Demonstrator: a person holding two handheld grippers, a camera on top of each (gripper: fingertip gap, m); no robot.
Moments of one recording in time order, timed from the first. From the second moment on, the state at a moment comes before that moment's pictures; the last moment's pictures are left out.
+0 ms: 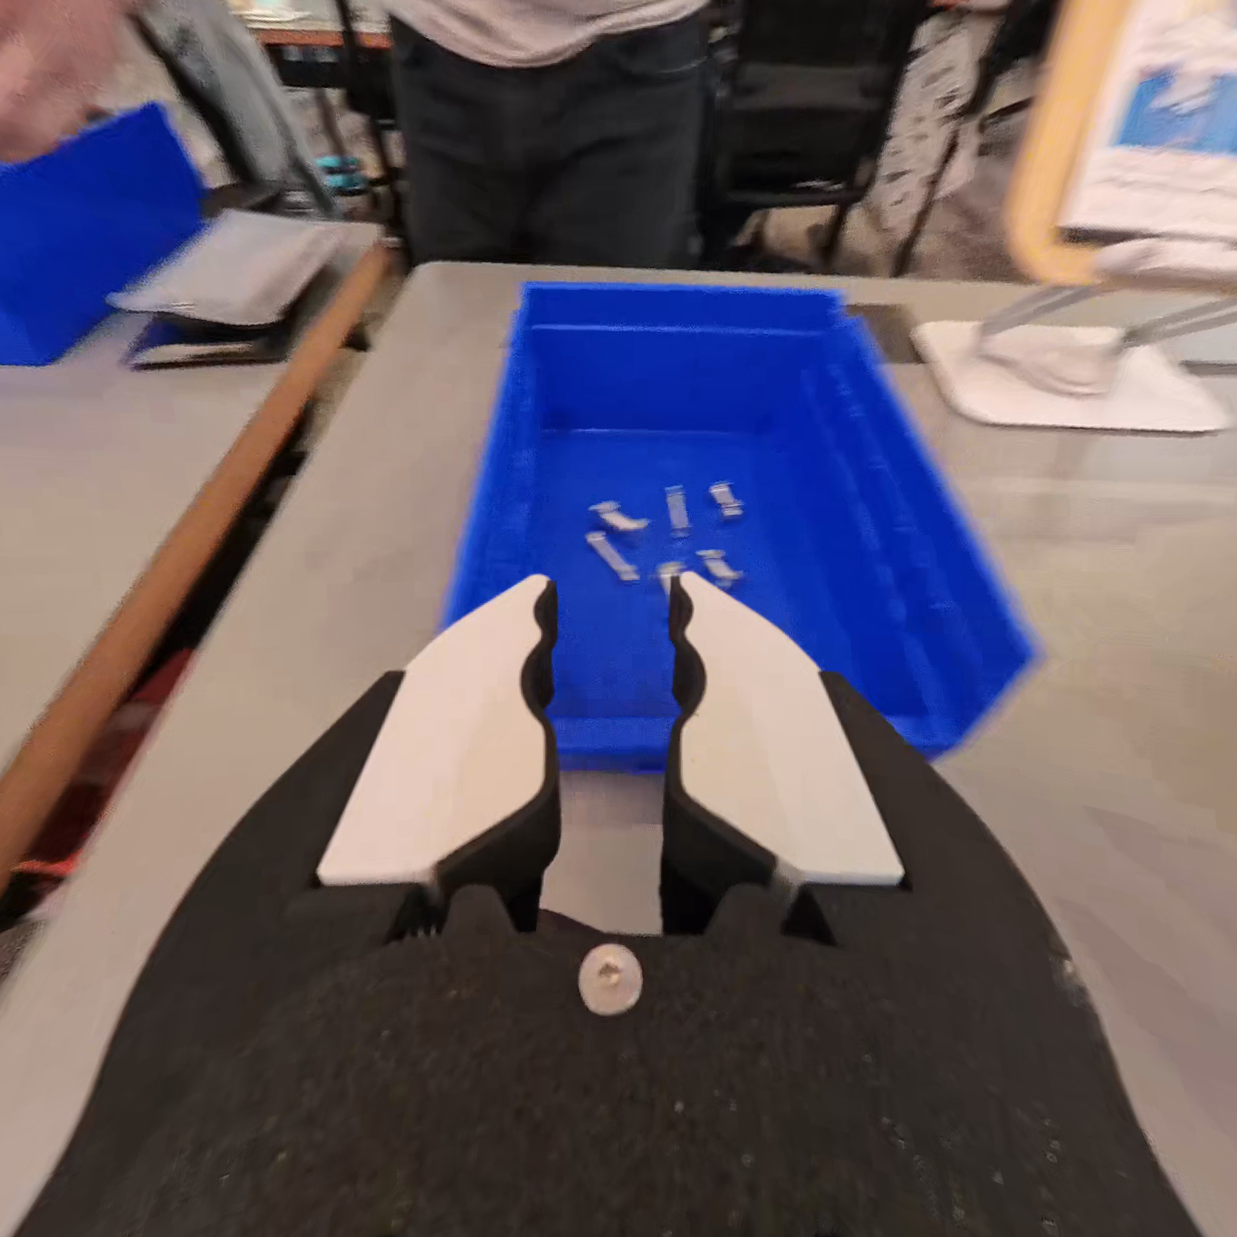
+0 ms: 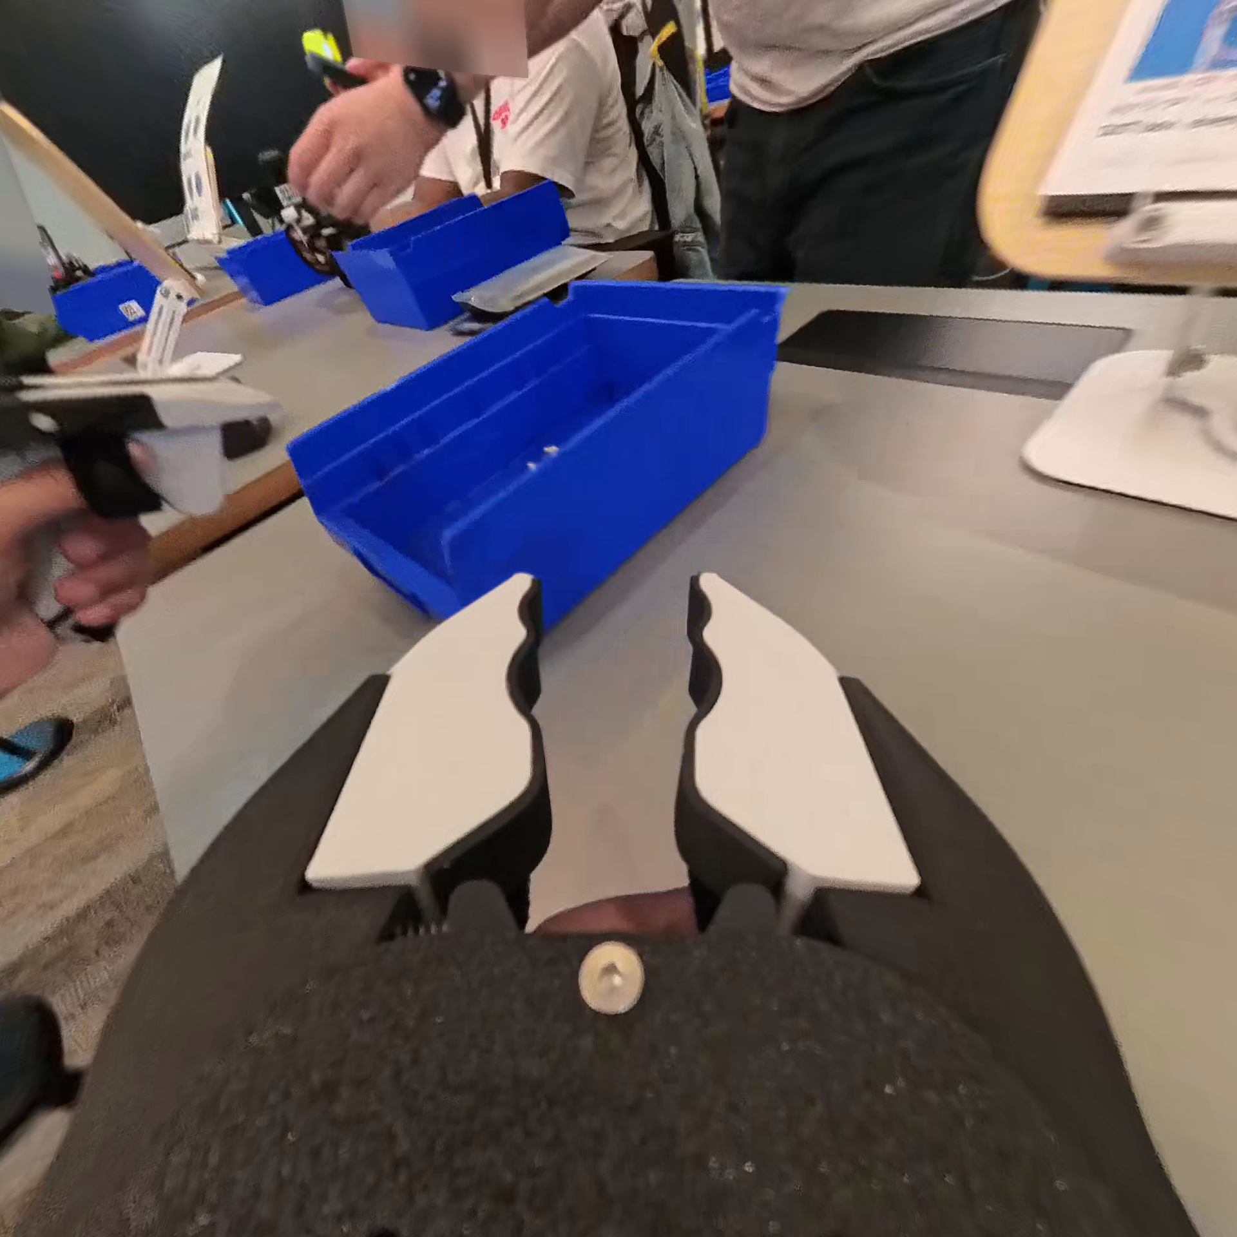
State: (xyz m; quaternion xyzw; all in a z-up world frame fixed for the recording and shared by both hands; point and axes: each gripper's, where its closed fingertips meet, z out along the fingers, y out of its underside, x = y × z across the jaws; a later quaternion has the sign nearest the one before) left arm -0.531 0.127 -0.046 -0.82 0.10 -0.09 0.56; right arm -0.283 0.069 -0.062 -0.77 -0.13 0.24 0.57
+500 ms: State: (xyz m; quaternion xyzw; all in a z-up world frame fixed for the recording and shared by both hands) left arm -0.259 0.066 -0.077 -0.77 0.22 -0.24 0.55; right arm -0.056 0.015 -0.075 -0.77 -0.09 0.11 0.62
